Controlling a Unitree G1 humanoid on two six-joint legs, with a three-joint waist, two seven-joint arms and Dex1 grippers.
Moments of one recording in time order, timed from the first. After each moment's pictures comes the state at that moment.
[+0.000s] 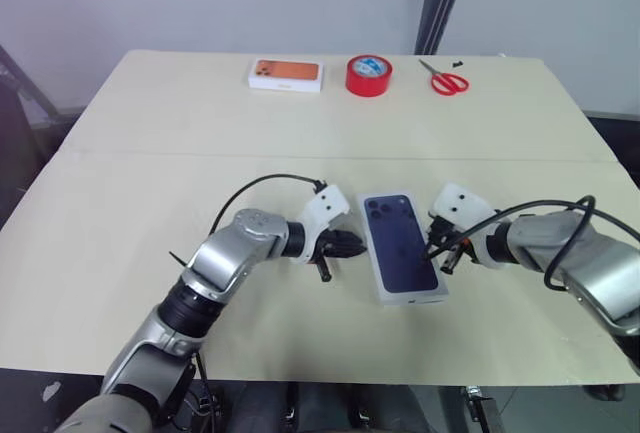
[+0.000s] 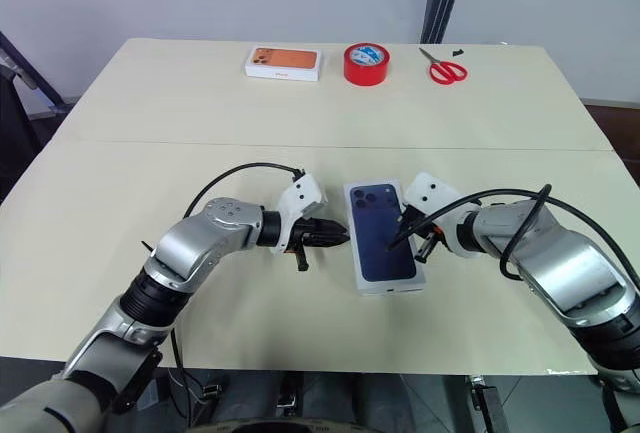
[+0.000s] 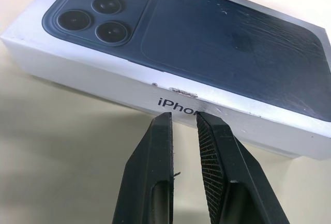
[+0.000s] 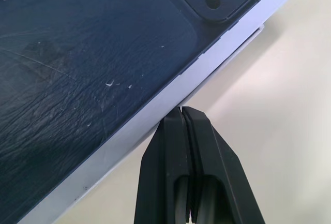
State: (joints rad) left arm -0.59 0.33 -0.40 -0.16 -0.29 0.86 -0.83; right arm -0.39 -1.03 0.20 -0.54 0.41 1.13 0.63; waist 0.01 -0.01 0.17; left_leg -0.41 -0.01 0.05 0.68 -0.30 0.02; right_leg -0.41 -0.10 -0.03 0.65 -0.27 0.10
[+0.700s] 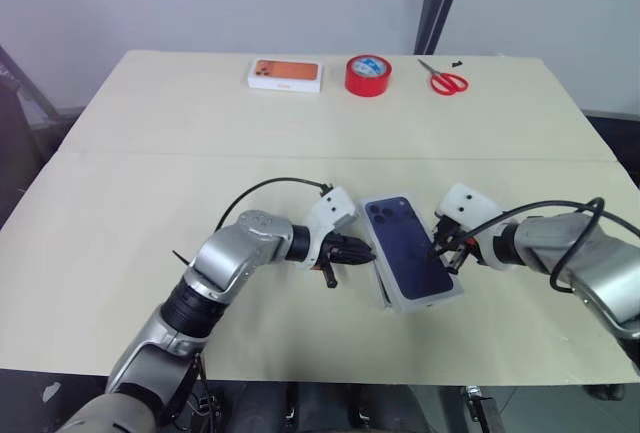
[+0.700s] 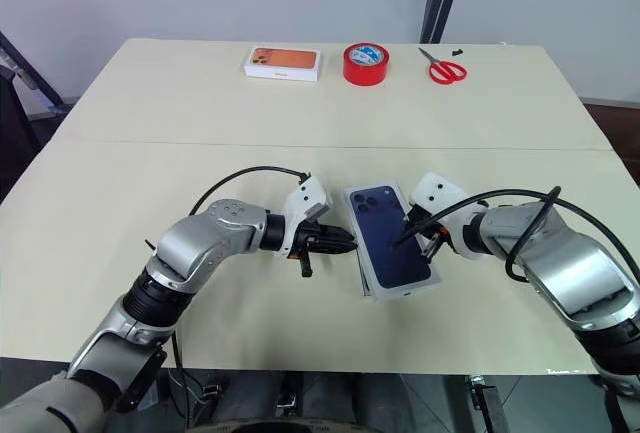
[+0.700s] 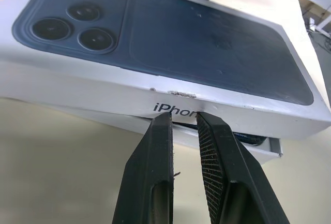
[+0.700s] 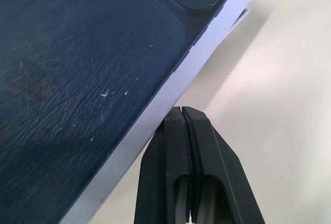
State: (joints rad) left arm -0.59 0.32 -0.39 -0.19 -0.36 0.93 -0.85; right arm -0.36 -1.03 0.15 -0.54 0.40 1.15 0.65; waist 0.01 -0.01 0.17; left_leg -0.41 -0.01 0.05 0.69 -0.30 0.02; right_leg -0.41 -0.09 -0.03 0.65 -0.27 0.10
